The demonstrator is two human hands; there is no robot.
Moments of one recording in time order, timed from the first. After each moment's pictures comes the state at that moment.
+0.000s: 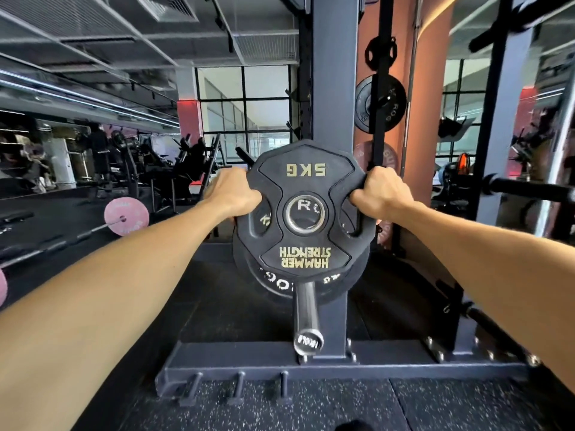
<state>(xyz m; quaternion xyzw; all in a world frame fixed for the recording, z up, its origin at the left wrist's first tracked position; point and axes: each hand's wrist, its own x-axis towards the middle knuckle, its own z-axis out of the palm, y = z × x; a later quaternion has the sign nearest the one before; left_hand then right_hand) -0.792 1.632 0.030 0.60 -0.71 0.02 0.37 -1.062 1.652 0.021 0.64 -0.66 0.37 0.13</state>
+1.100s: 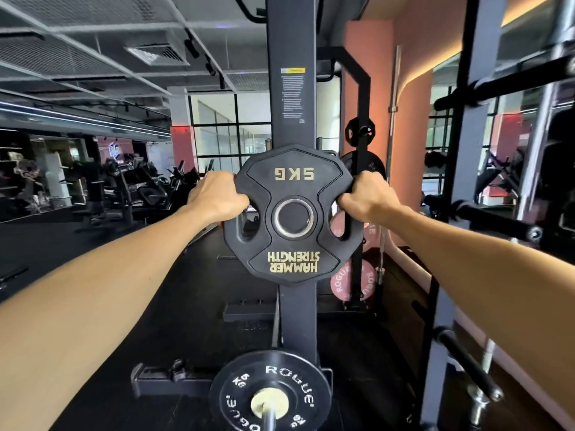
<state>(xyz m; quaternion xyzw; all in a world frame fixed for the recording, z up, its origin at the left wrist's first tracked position) -0.898 1.600 0.606 0.59 -0.72 0.04 0.35 -1.172 1.614 0.594 0.66 -0.65 0.37 0.08</state>
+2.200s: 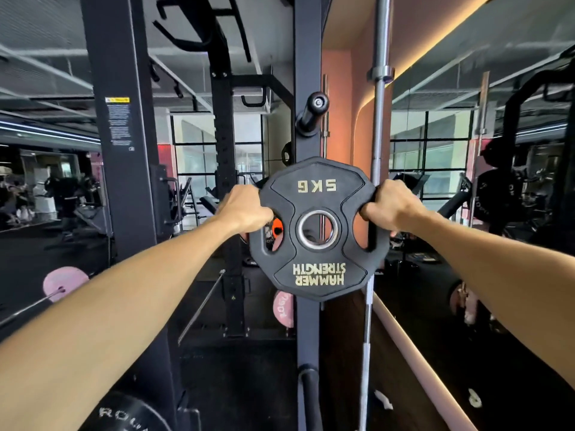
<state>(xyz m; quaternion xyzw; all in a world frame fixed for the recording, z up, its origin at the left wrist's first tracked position) -1.451 1.608 0.630 0.56 -0.75 -0.01 0.36 -1.726 1.641 0.634 0.66 -0.66 0.34 0.10</state>
